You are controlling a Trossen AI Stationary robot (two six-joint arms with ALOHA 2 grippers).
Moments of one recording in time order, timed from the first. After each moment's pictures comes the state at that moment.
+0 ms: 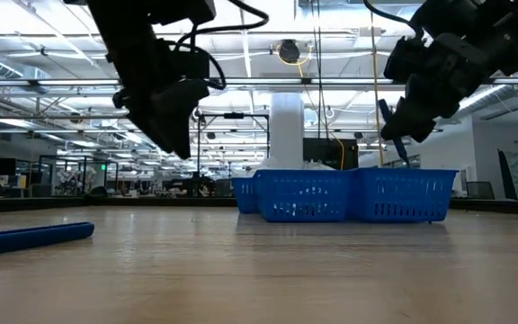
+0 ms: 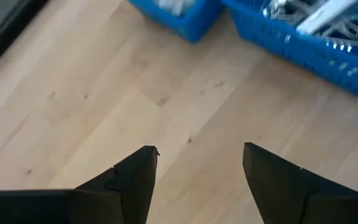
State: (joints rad) left arm -0.18 1.67 1.11 -0.75 -0.56 -0.76; right arm -0.11 0.95 0.42 -0.07 -0.13 0.29
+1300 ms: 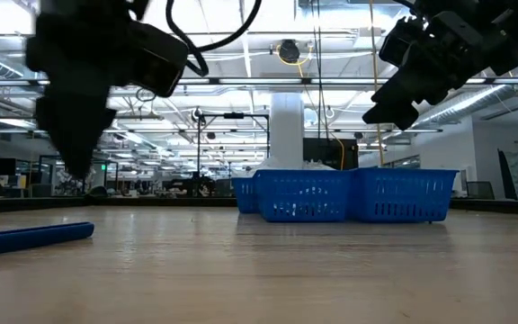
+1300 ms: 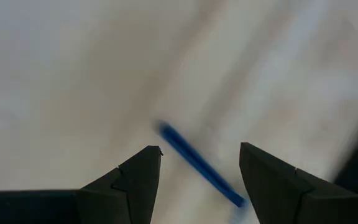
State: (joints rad) left arm -0.36 1.70 1.09 -0.59 0.13 -1.00; right arm -0.10 0.96 0.42 0.08 -0.21 0.24
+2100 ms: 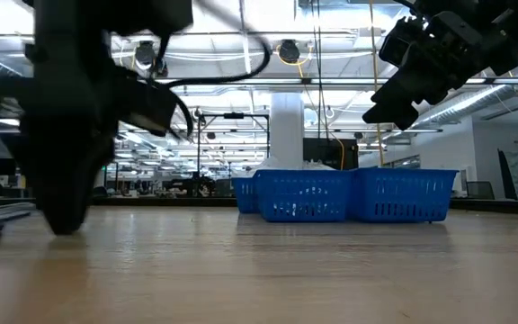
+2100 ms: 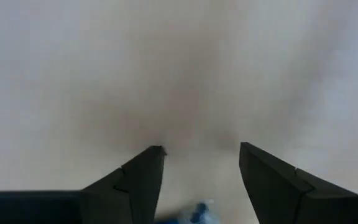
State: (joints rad) left arm -0.39 1.85 1.09 -0.71 0.10 -0.78; right arm -0.10 0.96 0.42 0.08 -0.21 0.24
